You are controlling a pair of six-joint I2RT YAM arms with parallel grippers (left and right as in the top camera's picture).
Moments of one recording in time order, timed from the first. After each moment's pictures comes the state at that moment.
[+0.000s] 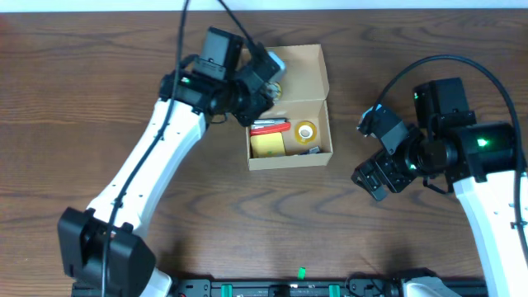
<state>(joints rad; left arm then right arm) -0.42 1.70 1.52 -0.82 0.35 0.40 0.15 1.27 1.35 -1.39 -0.27 -0.46</state>
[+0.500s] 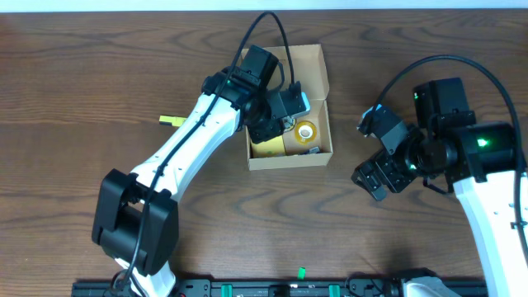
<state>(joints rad) -0.51 1.86 1.52 -0.88 0.28 0.75 0.15 1.27 1.35 -1.39 -0.27 -0.46</state>
